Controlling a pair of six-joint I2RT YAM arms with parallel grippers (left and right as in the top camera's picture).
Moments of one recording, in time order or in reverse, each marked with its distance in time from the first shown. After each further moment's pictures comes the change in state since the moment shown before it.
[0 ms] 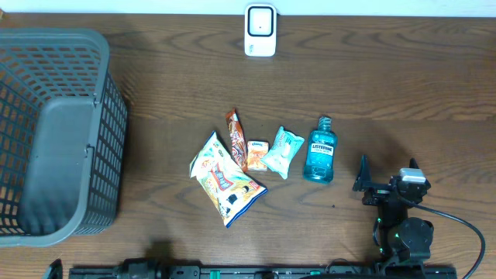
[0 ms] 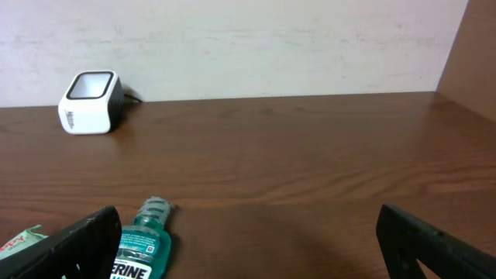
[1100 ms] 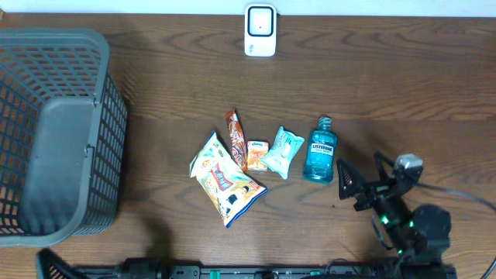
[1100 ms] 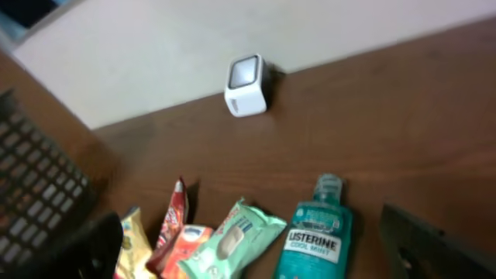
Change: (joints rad) left arm -0.050 -0.006 -0.052 -0.034 -0.615 0.000; right arm 0.000 0.266 0.325 -0.224 -0.447 0.354
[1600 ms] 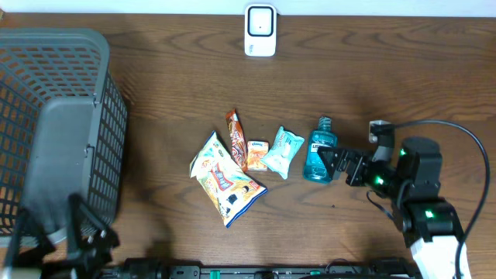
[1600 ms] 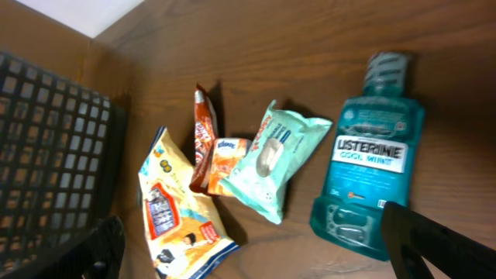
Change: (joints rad) left arm 0.000 -0.001 -0.203 -0.022 -0.026 -0.207; right arm 0.000 0.567 0.296 -0.192 -0.233 0.029
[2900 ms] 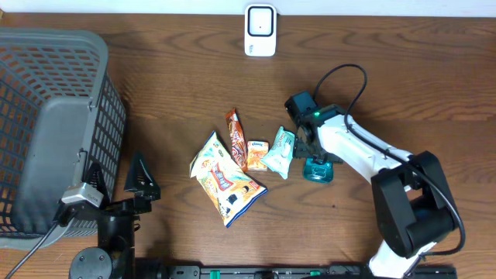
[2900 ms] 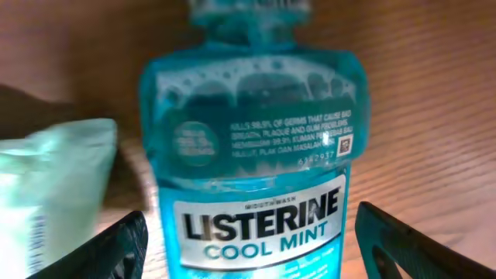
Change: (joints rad) left arm -0.001 -0.001 -0.439 0.175 0.155 -0.058; right arm 0.417 1.005 0.537 -0.375 0.817 0.242
